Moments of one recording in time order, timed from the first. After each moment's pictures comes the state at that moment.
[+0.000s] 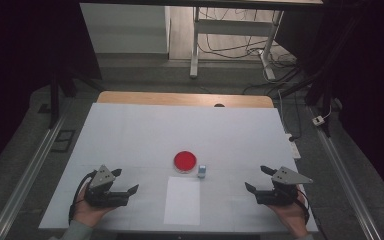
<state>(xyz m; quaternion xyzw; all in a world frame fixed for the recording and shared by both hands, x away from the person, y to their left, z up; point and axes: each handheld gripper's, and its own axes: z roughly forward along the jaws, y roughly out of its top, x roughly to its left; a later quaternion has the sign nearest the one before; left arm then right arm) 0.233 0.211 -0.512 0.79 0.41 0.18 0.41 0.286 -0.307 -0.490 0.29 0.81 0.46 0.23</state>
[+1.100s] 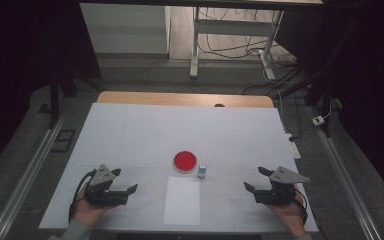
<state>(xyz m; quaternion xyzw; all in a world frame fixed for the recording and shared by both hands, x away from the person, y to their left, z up) 0.238 0.214 -0.515 0.79 0.42 0.17 0.41 0.290 -0.305 -0.497 0.30 0.81 0.45 0.22</state>
